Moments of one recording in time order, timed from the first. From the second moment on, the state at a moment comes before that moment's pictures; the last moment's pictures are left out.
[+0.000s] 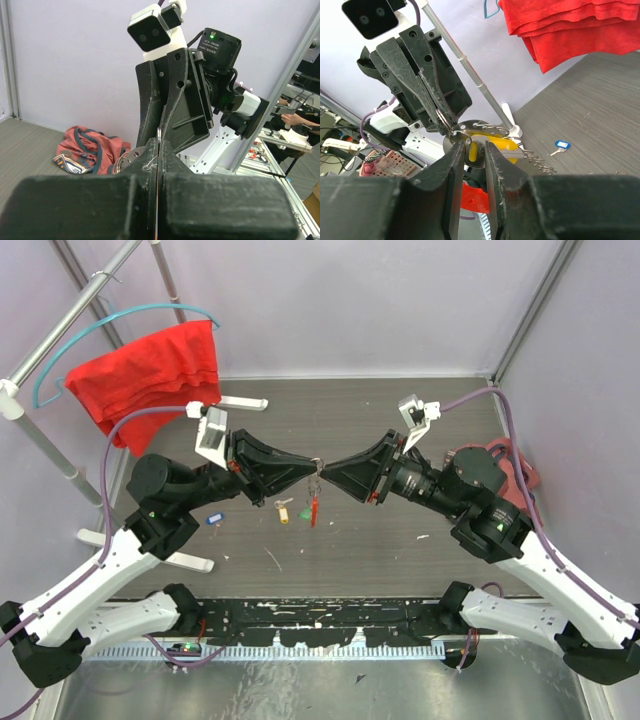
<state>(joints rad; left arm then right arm) -0.84 0.91 1.00 0.35 0.50 -0.48 0.88 0.87 1.14 -0.11 -0.26 0.66</state>
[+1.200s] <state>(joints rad) -0.84 0.96 1.01 0.41 0.62 -0.53 0.88 0.87 1.27 -0.19 -0.41 0.13</state>
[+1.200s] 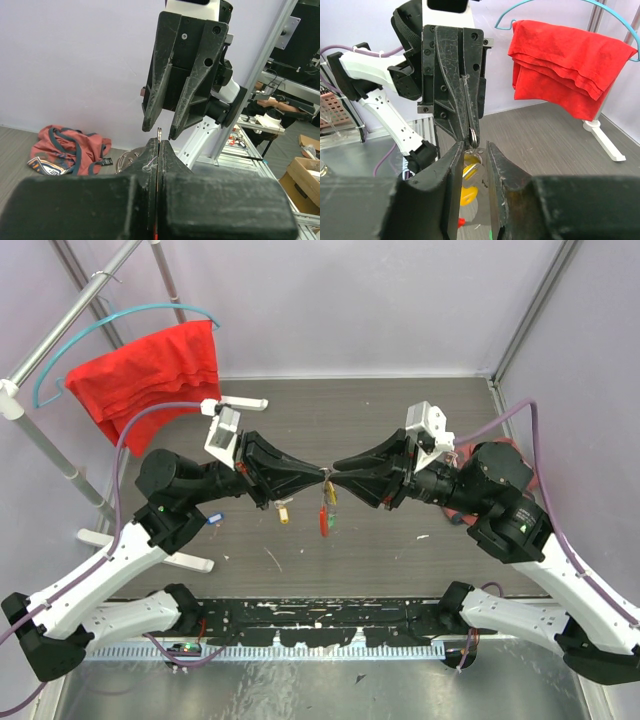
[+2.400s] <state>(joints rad) -0.84 0.95 1.15 0.19 0.71 -0.39 0.88 0.93 1.45 -0.50 -0.47 0.04</state>
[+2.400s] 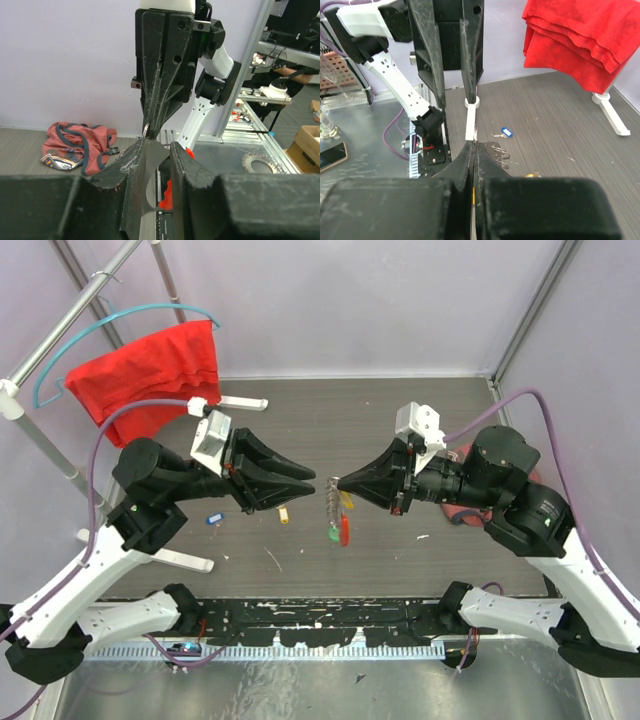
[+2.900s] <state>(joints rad) -0.86 1.05 1.38 -0.27 0.74 -0.08 0.88 1.15 1.70 -0.98 -0.49 -0.13</state>
